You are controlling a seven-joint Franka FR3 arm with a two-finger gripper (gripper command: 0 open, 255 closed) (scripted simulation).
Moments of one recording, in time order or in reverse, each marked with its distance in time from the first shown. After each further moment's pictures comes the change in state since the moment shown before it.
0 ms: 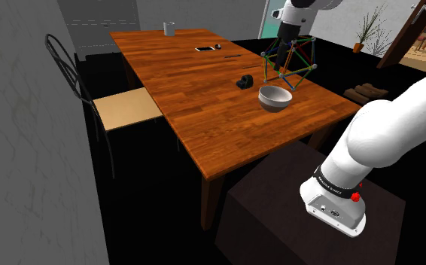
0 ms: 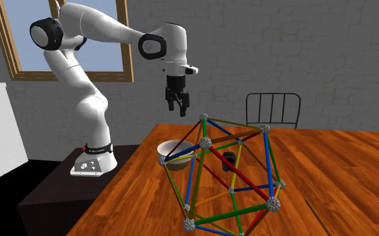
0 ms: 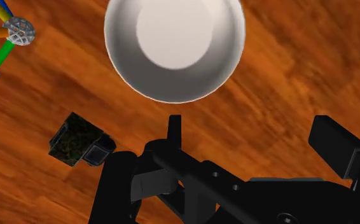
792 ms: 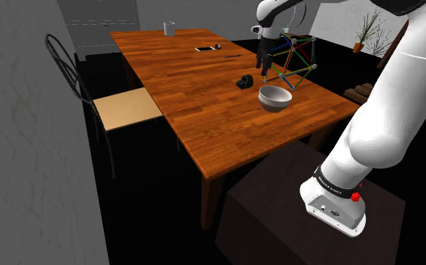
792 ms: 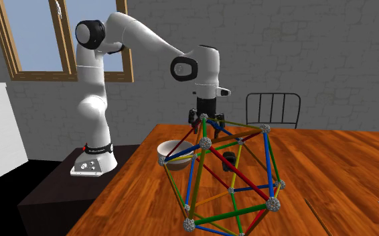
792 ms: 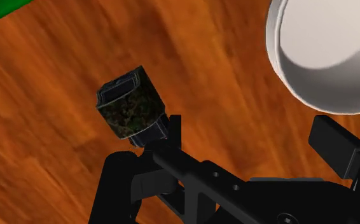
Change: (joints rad) arm 0.055 0.506 -0.160 0.274 0.198 0.197 -0.607
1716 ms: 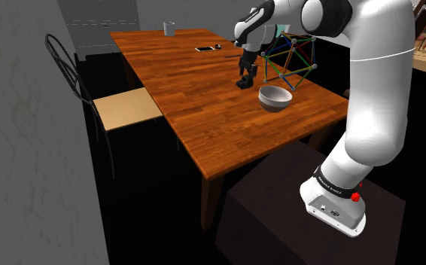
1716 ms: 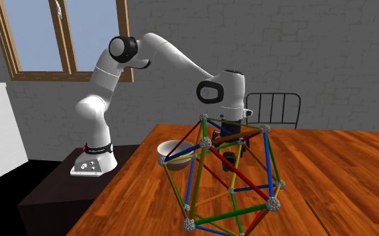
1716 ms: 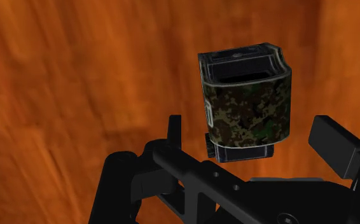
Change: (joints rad) arm -0.119 0.407 0.100 0.299 0.197 0.077 -0.376
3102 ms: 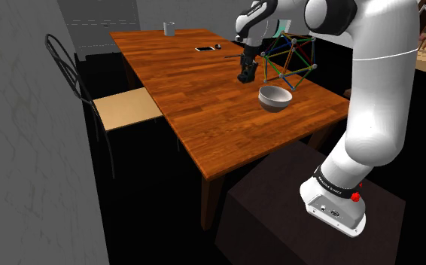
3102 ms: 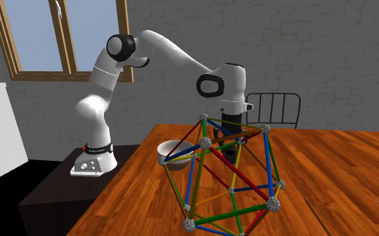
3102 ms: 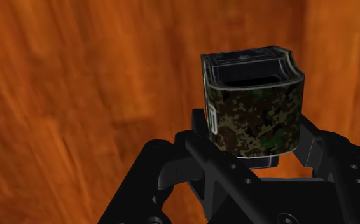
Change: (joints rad) arm 0.004 -0.028 -0.011 0.025 -0.018 -0.049 0.009
